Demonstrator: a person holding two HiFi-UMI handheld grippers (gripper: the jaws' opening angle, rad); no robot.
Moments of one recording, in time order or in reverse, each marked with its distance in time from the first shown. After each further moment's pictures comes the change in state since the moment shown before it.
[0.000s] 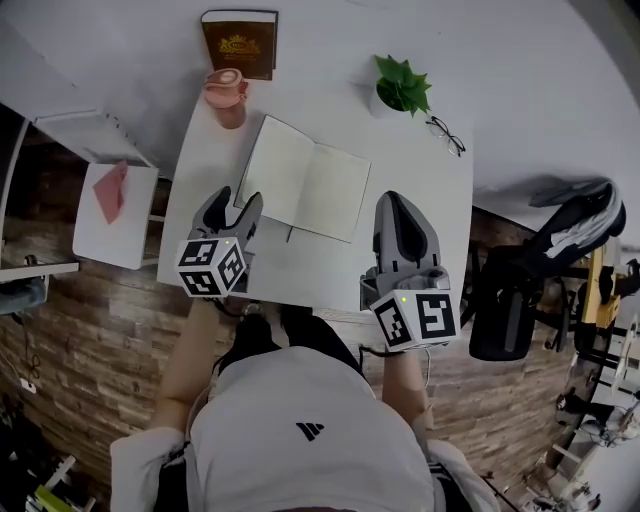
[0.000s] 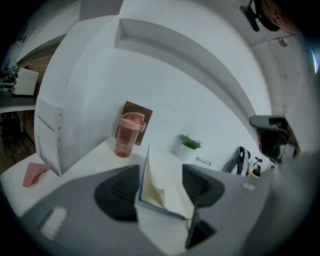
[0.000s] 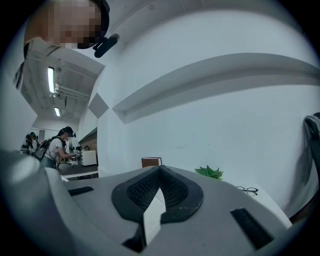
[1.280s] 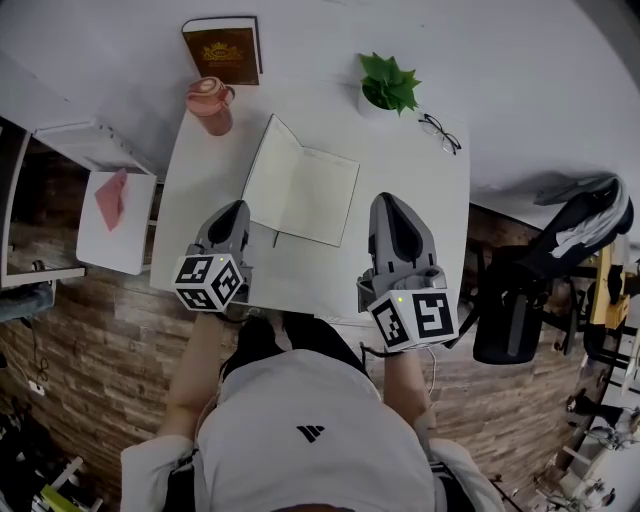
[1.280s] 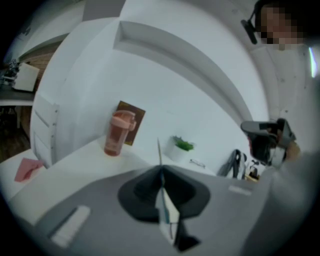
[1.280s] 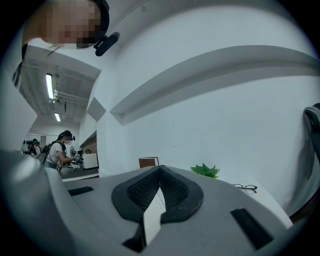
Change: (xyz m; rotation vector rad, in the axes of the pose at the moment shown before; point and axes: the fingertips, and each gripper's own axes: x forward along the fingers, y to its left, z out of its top) left arm 0.006 -0.032 -0.009 -0.018 -0.042 -0.034; right arm -0.004 -0.035 -0.007 0.042 -0.004 0.022
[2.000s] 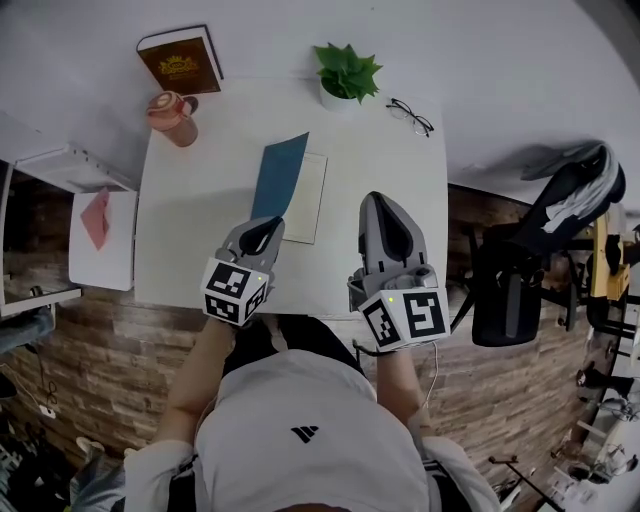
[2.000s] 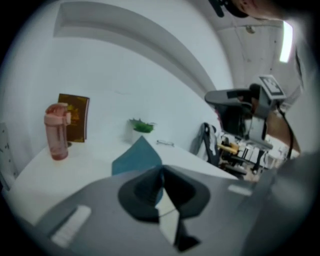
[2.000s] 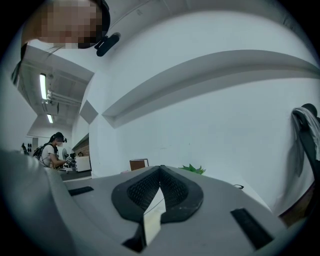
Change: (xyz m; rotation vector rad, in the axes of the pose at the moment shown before) left arm 0.036 -0.129 -0.043 0.299 0.195 -0.303; right arm -0.027 -0.042 0.001 0.029 -0.025 -0.077
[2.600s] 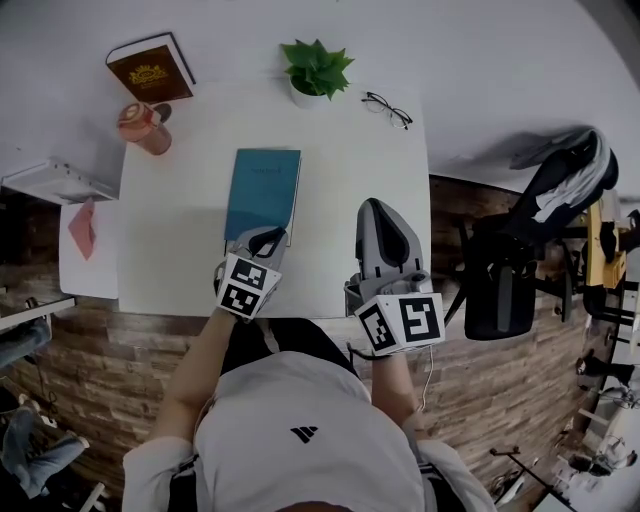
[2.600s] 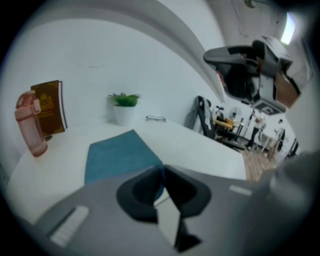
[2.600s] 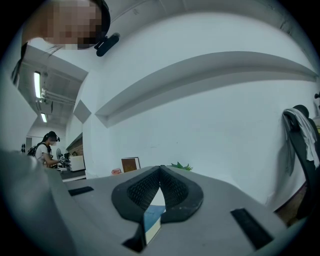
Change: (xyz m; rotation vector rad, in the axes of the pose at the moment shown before) left arm 0.060 -0.039 -0.059 0.122 0.259 -0.056; right arm -0.022 -0.047 -0.006 0.015 0.012 -0.064
